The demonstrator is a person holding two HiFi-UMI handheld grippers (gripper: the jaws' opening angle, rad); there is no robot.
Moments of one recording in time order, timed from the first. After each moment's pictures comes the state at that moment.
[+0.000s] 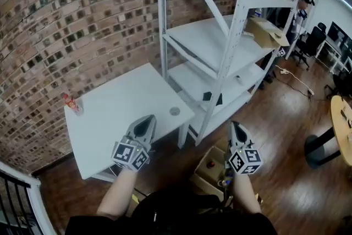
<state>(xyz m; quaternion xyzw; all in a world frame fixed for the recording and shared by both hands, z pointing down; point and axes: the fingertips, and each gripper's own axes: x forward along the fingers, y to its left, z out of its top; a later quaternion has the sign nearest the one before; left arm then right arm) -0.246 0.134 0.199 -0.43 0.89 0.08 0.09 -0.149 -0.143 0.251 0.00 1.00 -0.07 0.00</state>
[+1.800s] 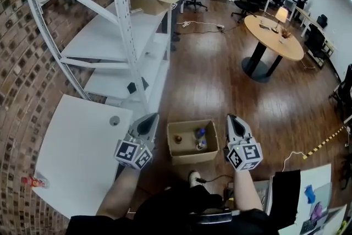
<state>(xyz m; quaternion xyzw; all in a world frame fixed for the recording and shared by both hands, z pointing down) -0.153 -0.058 0.229 -0.75 0.66 0.11 0.02 0.075 -0.173 0.254 -0.34 0.94 -0.02 0.00</state>
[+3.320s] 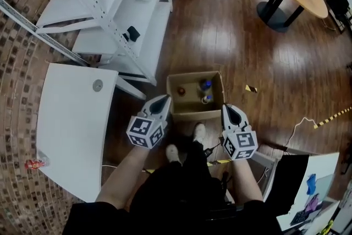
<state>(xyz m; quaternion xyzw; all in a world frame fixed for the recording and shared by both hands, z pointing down) -0.079 -0.148 0.422 -0.73 0.66 -0.01 -0.17 0.113 -0.205 0.450 -0.32 0.92 -0.14 -0.15</state>
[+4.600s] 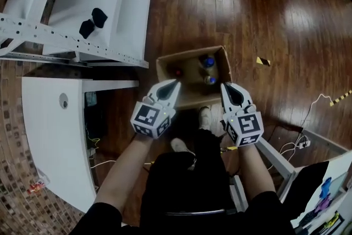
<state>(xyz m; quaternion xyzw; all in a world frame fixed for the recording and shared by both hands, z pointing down) -0.061 -0.295 0.623 -0.77 0.59 -0.08 -0.22 0.067 -0.330 0.634 -0.29 0.92 -0.17 -0.19</state>
